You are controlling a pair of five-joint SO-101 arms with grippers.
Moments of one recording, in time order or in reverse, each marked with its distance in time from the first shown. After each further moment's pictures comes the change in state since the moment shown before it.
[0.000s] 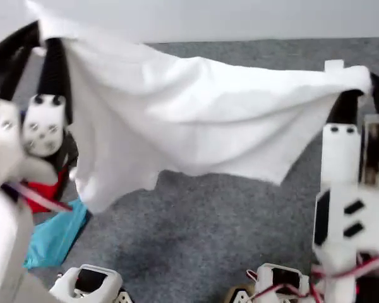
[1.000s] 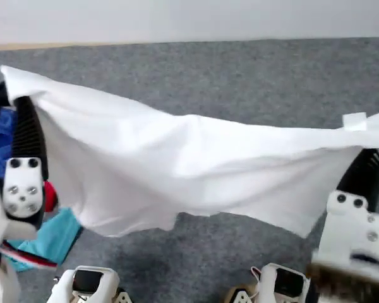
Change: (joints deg) left arm -5.8 -10.0 5.4 11.5 -3.3; right arm 7.4 -12.3 1.9 -0.3 13.5
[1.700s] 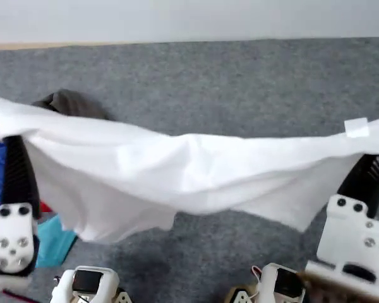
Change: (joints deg) left arm 0.0 -9.6 3.2 0.5 0.0; right arm 0.9 -4.1 3.3 -3.3 0.2
